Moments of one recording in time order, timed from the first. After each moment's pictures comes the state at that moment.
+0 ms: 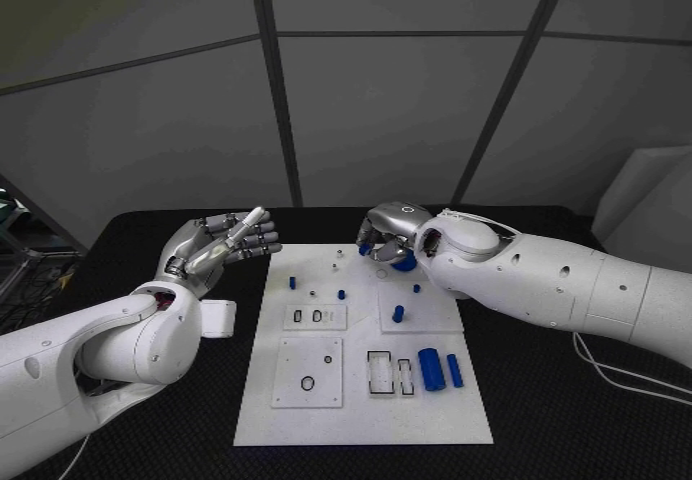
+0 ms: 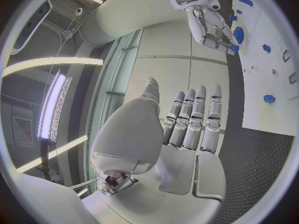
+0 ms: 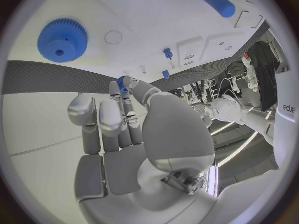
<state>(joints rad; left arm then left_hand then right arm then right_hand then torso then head) 1.16 -0.96 0.03 1.72 0.03 -0.48 0.51 1.41 -0.02 -0.07 0.21 0.05 0.91 0.23 0.12 0.07 0.98 0.19 0.12 0.07 0.99 0.15 0.15 0.09 0.13 0.88 0.25 0.25 0.10 1.28 -0.61 0.00 1.28 -1.66 -0.27 -0.13 1.32 -0.04 0.48 -0.11 0.19 1.11 0.14 0.09 0.08 1.25 0.07 0.07 0.07 1.47 -0.01 1.19 0.97 0.12 1.23 0.10 1.30 0.99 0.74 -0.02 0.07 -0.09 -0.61</state>
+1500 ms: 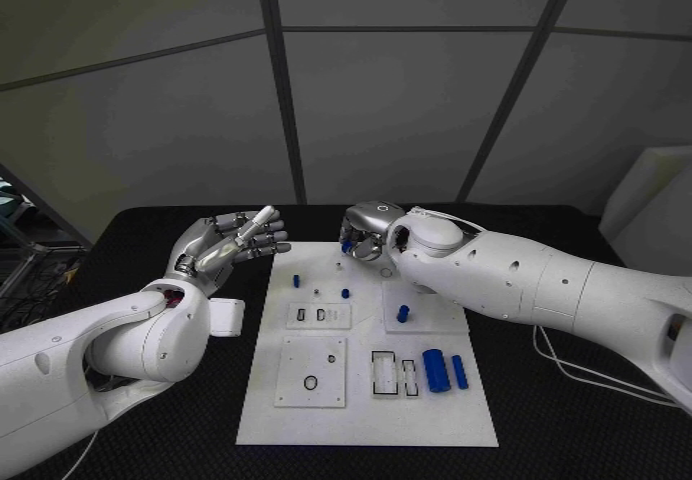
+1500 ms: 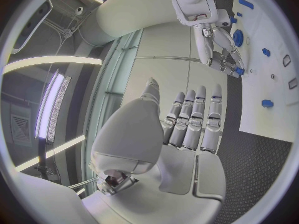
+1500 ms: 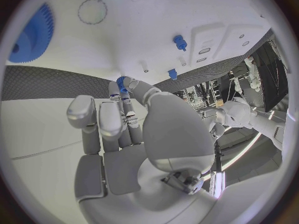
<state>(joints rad) 1.17 -0.95 0.03 1.73 0.03 -0.49 0.50 1.41 -0.01 -0.07 0.21 0.05 0.91 0.23 0.11 0.07 0.97 0.19 0.11 0.07 0.99 0.15 0.14 0.09 0.13 0.88 0.25 0.25 0.10 1.28 -0.43 -0.01 1.10 -1.66 -0.24 -0.15 1.31 -0.05 0.50 -0.10 0.19 1.10 0.15 0.07 0.09 1.24 0.08 0.06 0.07 1.47 -0.01 1.23 1.01 0.12 1.24 0.10 1.32 1.02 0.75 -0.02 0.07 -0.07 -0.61</state>
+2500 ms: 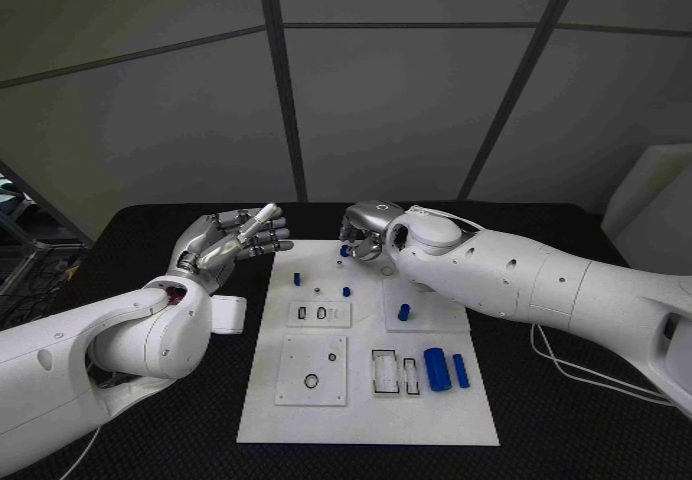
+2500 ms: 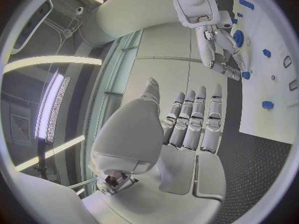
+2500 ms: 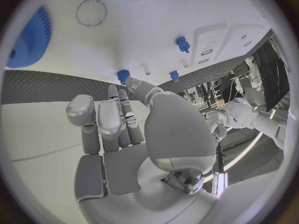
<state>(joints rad) 1.17 -0.95 0.03 1.74 0.03 -0.49 0.50 1.41 -0.01 -0.07 0.21 0.05 0.91 0.23 0.11 0.07 0.97 0.20 0.11 0.07 0.98 0.16 0.14 0.09 0.13 0.89 0.26 0.24 0.09 1.28 -0.41 -0.01 1.07 -1.66 -0.23 -0.15 1.28 -0.11 0.50 -0.07 0.19 0.98 0.17 0.06 0.07 1.10 0.11 0.06 0.06 1.46 0.01 1.23 0.98 0.12 1.22 0.12 1.32 0.99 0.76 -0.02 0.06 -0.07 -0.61</state>
